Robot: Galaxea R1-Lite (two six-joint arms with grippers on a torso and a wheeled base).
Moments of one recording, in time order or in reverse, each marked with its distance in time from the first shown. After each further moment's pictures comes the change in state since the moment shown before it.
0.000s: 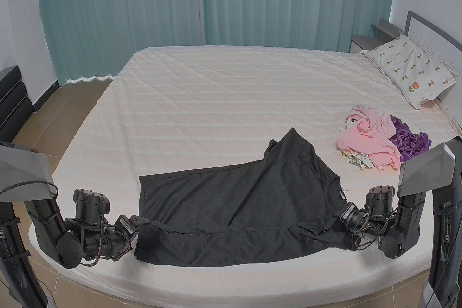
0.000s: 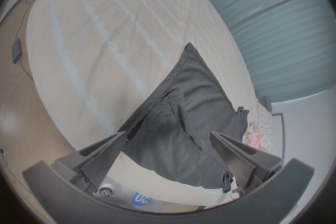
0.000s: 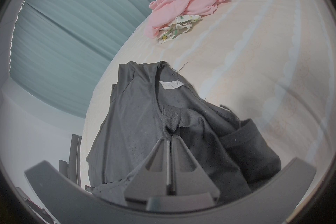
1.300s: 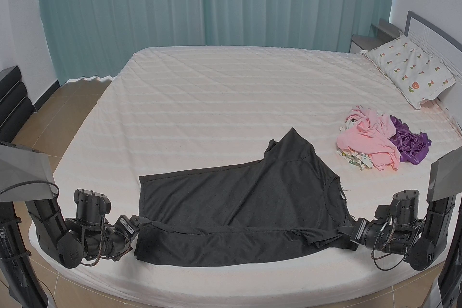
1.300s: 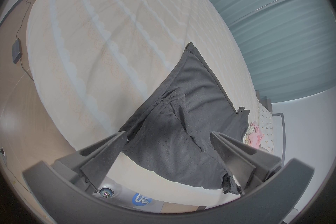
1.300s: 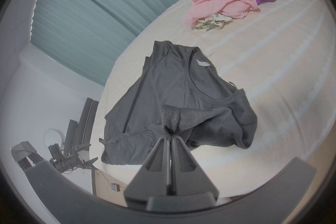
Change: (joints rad) left arm 0.000 0.008 -0.005 0.000 0.002 0.000; right arm 0.026 -0.270 0.313 -0.016 0.217 -0.220
